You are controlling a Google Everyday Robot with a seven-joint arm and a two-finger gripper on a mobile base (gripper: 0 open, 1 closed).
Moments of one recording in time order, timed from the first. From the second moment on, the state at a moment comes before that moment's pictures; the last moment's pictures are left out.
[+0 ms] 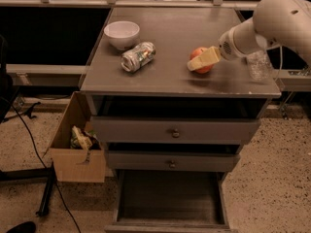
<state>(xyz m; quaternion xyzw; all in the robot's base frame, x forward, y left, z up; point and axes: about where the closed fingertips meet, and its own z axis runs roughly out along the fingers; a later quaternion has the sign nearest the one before) 0.718 -0.186 0.858 -0.27 0.88 0.07 0.38</state>
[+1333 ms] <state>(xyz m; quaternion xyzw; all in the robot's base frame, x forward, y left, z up) 0.721 -0.147 0.842 -0.30 0.87 0.10 0.37</state>
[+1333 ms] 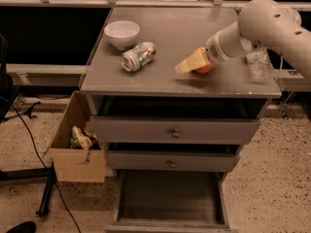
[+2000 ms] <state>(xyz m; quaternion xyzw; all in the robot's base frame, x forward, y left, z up) 0.726 -0.145 0.837 -0.30 0.87 0.10 0.37</state>
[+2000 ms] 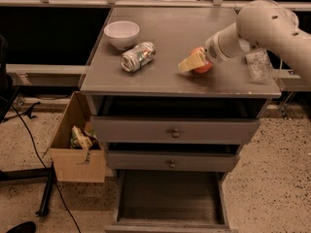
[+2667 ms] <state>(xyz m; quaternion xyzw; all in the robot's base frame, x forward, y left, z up) 0.725 -0.146 0.837 -0.30 0.87 0.10 0.37</state>
